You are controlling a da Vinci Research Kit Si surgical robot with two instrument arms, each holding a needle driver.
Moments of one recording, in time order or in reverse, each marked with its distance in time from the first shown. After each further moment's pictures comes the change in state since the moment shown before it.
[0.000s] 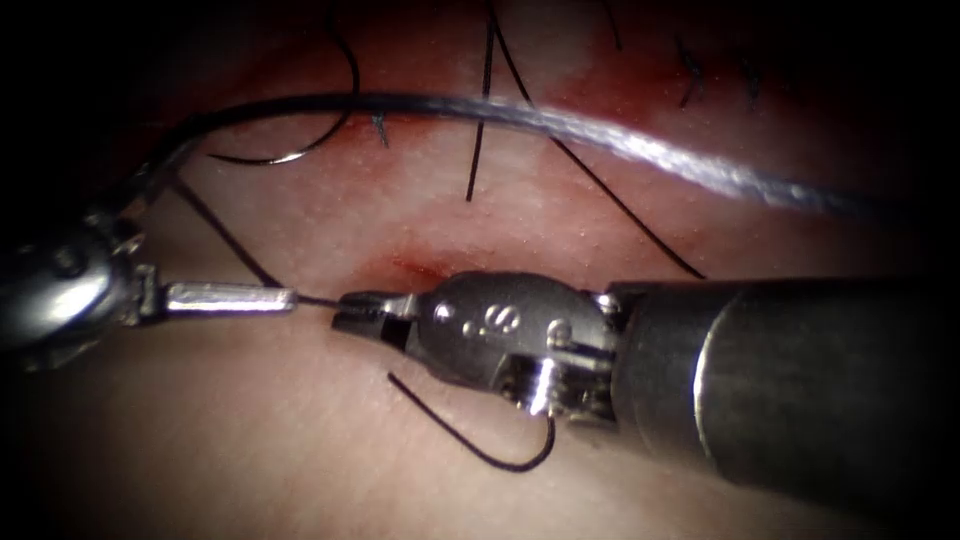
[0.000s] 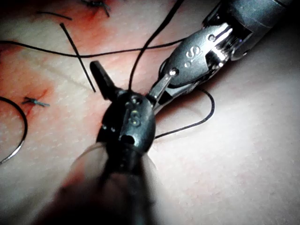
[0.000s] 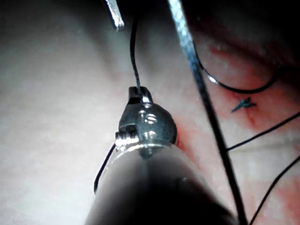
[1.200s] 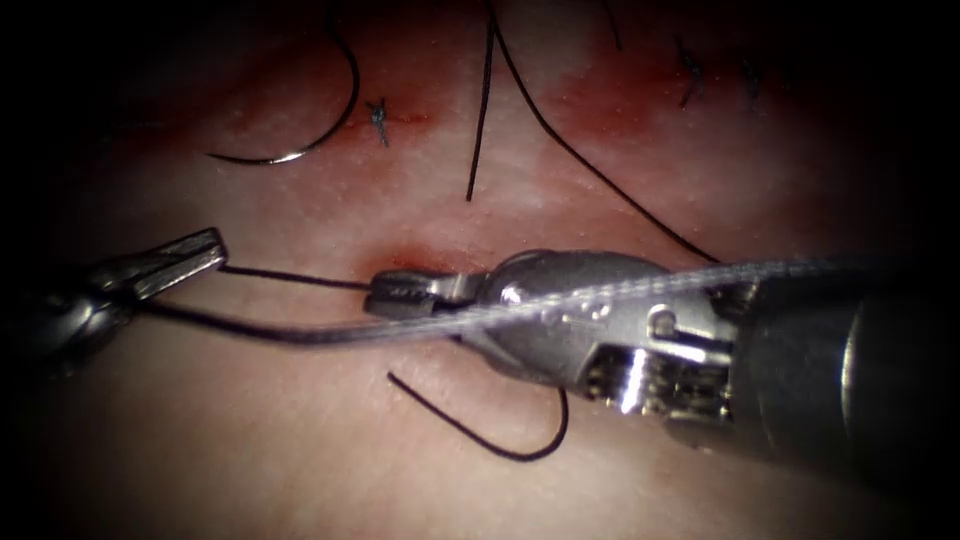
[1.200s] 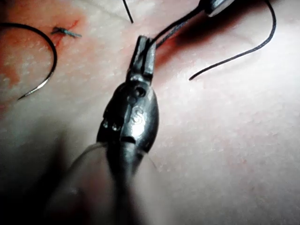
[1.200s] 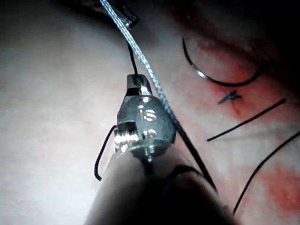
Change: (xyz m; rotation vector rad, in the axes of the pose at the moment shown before) right arm 0.000 0.002 -0.007 -0.008 0.076 0.051; left arm -0.014 -0.005 -0.001 -0.067 0.312 -0.140
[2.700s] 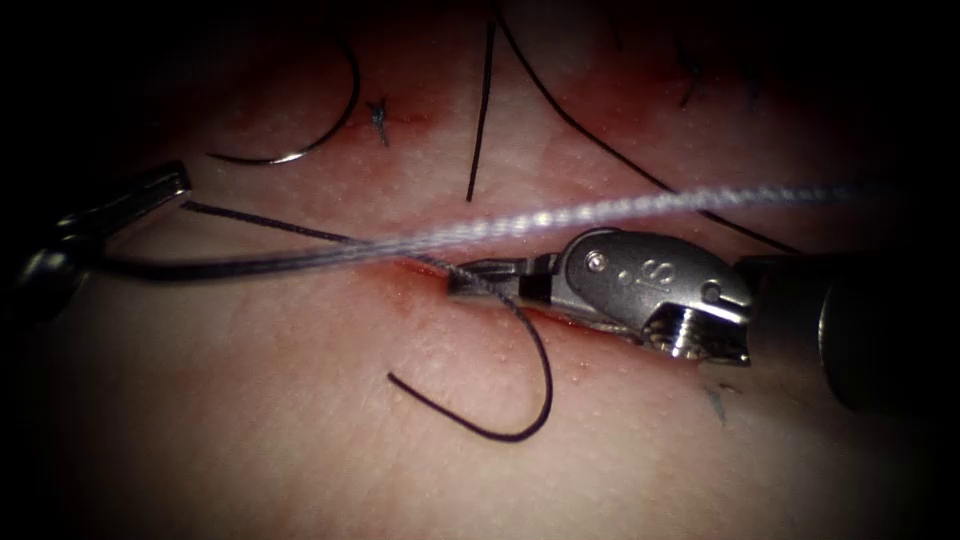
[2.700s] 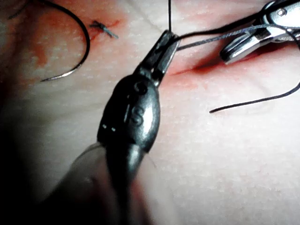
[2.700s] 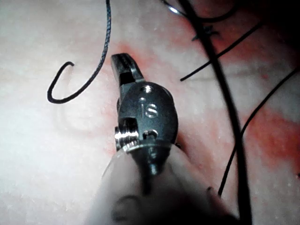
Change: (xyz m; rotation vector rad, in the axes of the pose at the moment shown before) right arm -0.008 0.004 0.006 0.194 0.158 -0.072; left arm 0.004 -0.002 0.002 -0.098 0.170 -0.064
